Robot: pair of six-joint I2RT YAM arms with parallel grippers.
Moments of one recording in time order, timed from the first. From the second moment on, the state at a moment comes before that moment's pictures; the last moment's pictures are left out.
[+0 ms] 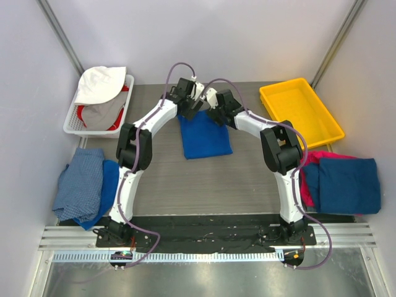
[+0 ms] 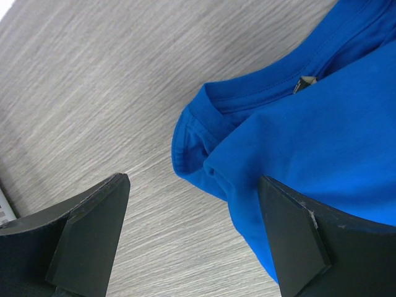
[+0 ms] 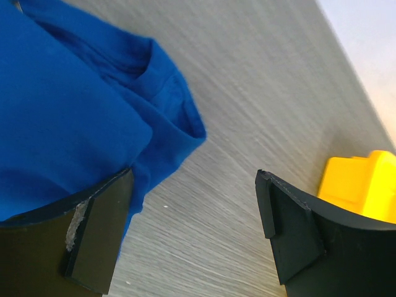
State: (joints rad) left arm -0.44 2.34 2.07 -0.55 -0.21 0.29; right arm 0.44 2.19 1.64 -0.09 0.25 -0.55
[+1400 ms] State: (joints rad) left arm -0.47 2.17 2.01 -0.63 -0.15 0.26; right arm 0.25 1.83 1.43 -0.30 -0.10 -0.15
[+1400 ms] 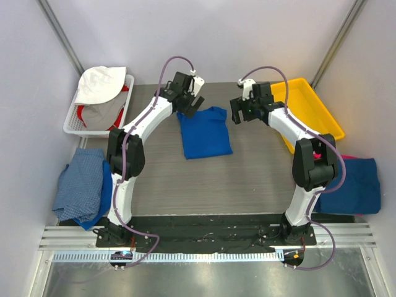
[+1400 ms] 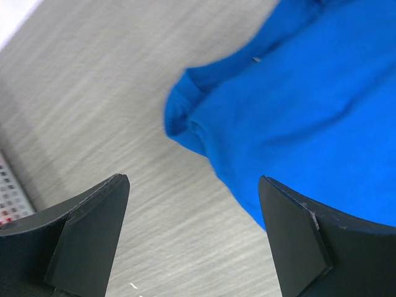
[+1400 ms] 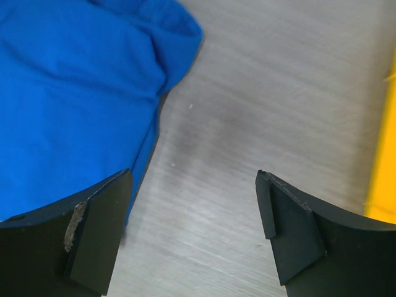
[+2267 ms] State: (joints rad) left arm -0.50 2.21 1.94 -0.67 -0.10 0.28; right arm 0.10 2.26 1.71 -0.48 -0.77 0.01
